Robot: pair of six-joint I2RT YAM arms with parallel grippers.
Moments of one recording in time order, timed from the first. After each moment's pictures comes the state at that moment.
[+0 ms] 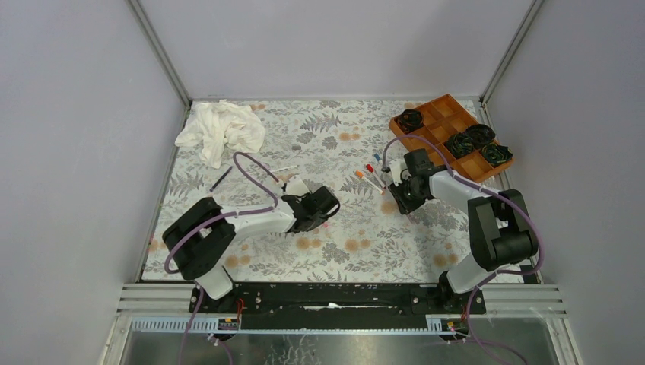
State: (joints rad) left arm -0.90 1.65 0.88 -0.39 -0.45 -1.38; right arm 0.26 1.60 0.86 -0.52 -0.17 -0.34
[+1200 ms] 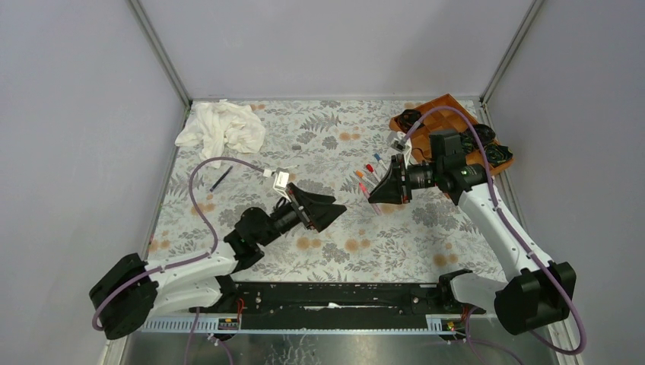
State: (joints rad) left arm -0.90 0.99 0.31 0.83 0.06 -0.84; right arm 0.27 1.19 1.01 -0.61 -1.19 -0.26
